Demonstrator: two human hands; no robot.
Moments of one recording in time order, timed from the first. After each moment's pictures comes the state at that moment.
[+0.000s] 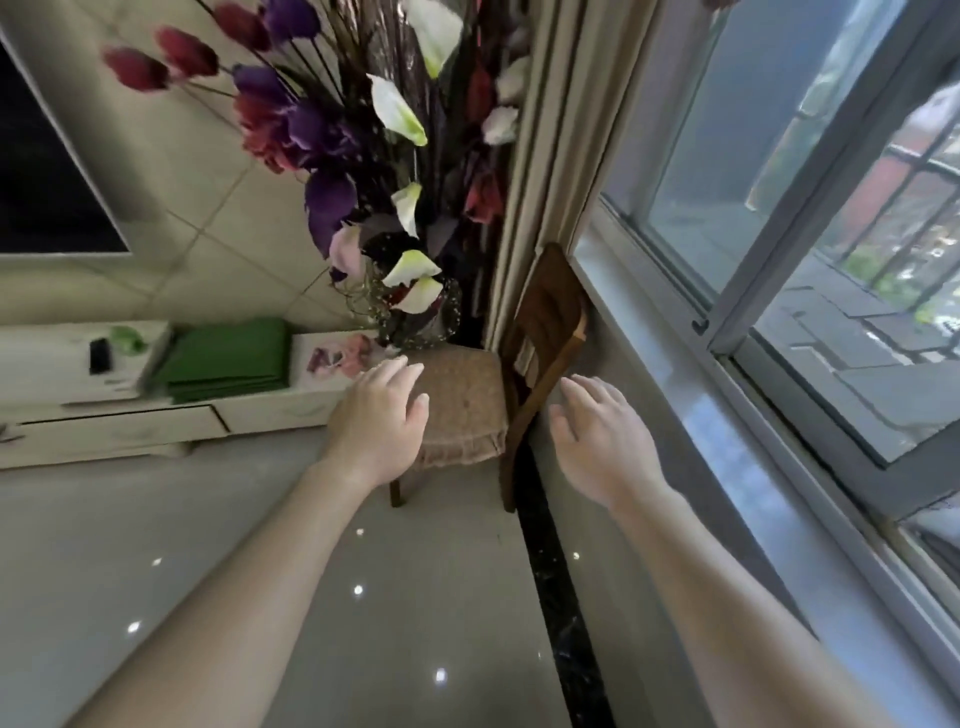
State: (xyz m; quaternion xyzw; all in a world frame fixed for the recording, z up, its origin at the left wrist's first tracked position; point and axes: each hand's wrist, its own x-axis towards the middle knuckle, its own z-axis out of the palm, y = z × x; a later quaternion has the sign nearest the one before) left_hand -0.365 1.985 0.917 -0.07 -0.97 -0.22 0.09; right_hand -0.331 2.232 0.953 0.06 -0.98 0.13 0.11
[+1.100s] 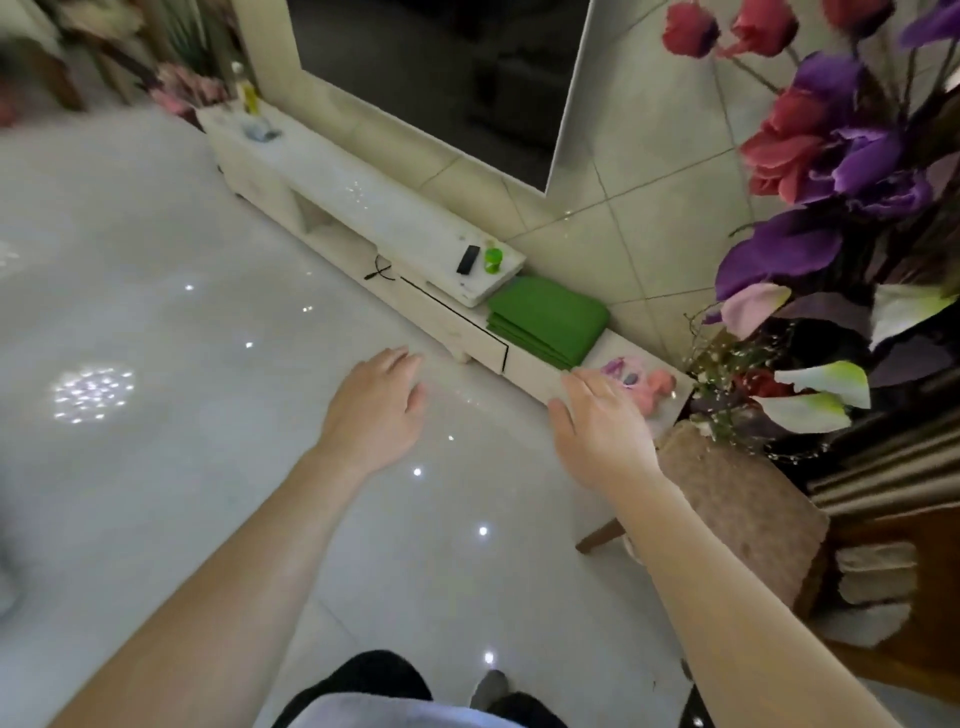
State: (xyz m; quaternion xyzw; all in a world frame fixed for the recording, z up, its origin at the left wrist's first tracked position) left_hand -0.333 1.634 0.864 0.34 -0.92 -0.17 0.09; right_hand -0.506 1.822 0.889 0.45 -0.88 0.15 -0.01
